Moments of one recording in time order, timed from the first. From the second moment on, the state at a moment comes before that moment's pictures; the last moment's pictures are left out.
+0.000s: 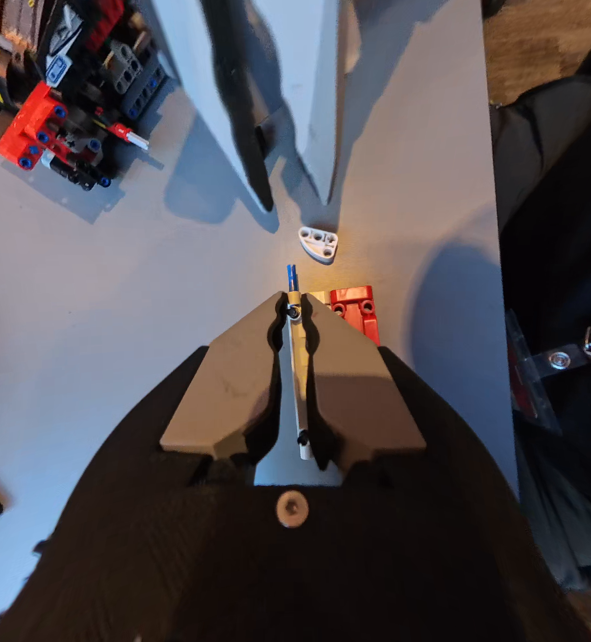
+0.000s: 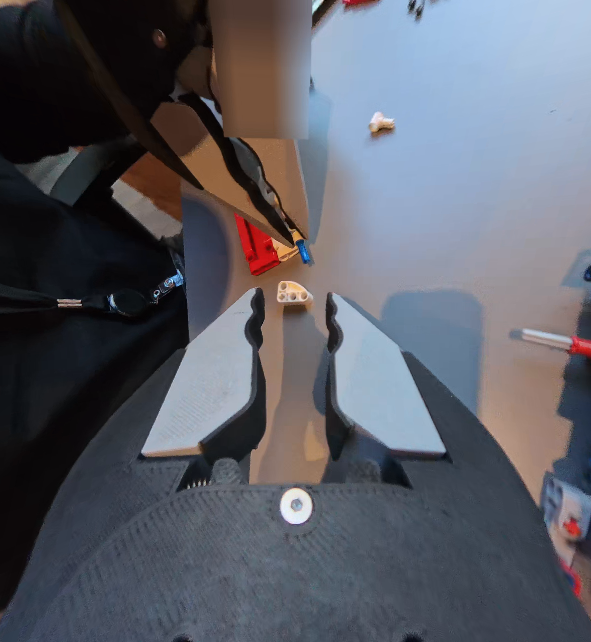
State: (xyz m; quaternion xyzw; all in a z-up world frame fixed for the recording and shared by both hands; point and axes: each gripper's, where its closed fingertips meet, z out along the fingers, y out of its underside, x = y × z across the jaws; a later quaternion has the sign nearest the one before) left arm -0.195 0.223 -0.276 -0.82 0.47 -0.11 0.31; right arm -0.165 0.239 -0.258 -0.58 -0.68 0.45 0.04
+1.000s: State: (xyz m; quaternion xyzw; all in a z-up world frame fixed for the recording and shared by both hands) left arm -0.263 0.217 -0.209 -0.90 0.12 -0.16 0.39; right arm -0.202 0.209 -0.242 -0.28 -0.77 0.02 0.57
